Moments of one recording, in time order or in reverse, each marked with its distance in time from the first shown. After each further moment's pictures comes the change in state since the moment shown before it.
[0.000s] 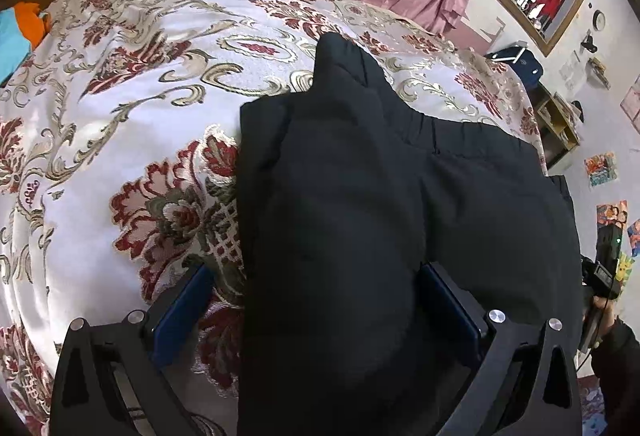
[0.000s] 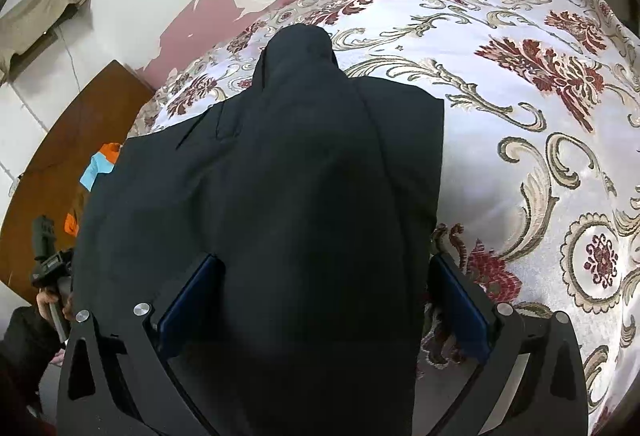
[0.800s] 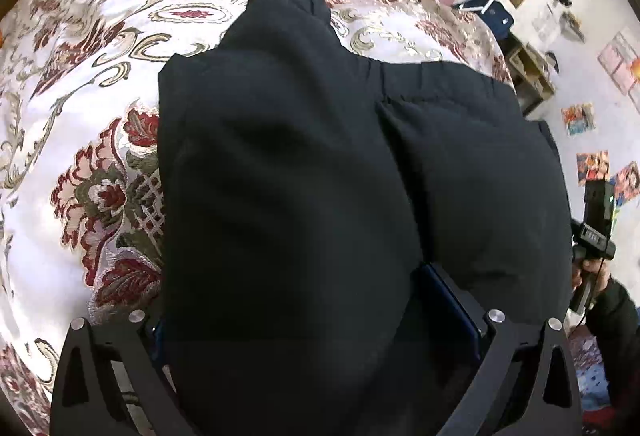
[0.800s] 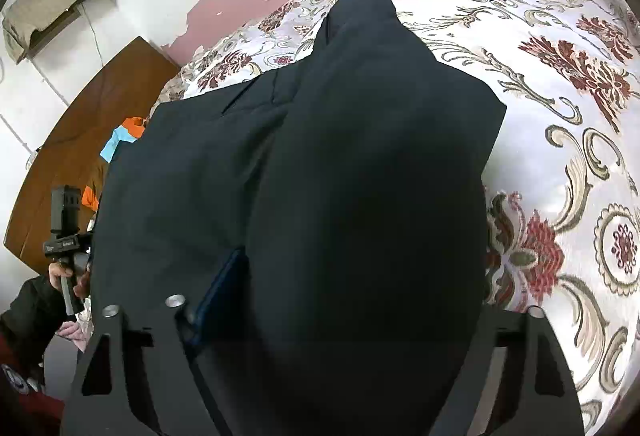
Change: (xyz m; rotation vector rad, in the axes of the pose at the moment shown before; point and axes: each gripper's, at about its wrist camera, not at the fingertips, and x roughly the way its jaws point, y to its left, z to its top) left arm 0.014 -0.032 -0.007 0.119 0.148 -0.069; right arm -0.003 0.031 -0.015 -0.063 0.048 0.049
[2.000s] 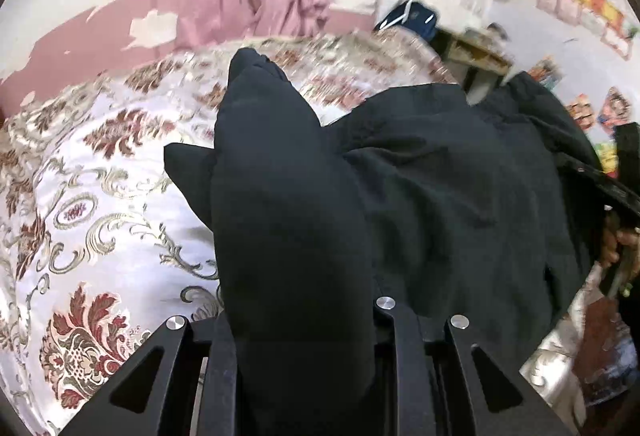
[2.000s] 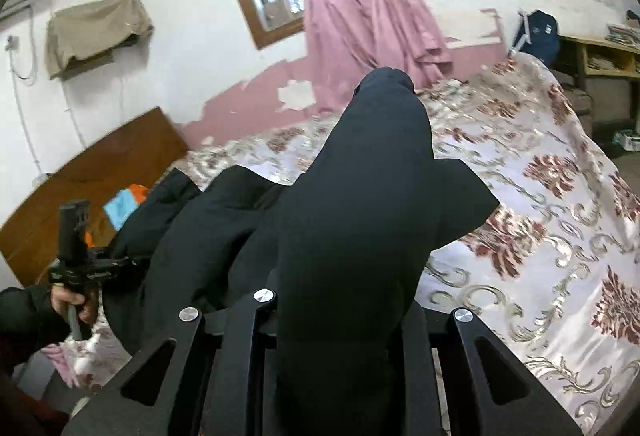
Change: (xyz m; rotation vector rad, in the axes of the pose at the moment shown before) left arm -0.011 -0.191 0.055 0.299 -0.201 0.070; right arm -0.170 -0.010 0.054 -0.102 -0.377 -0.108
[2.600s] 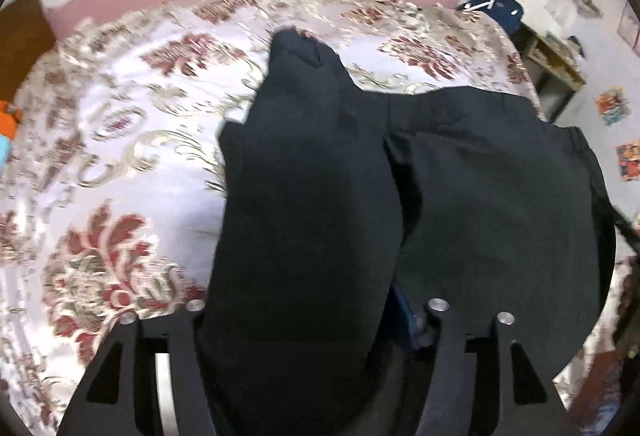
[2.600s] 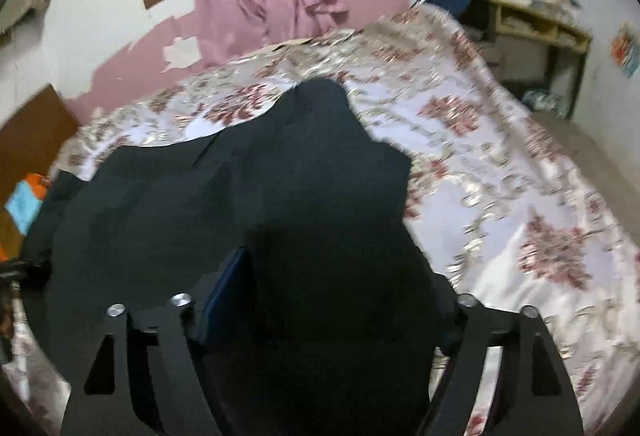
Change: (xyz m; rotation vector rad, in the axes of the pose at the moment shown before) left arm 0.011 0.023 -0.019 -0.208 0.123 0.189; right arm 0.024 -0.023 -0.018 0.024 0.109 -0.428
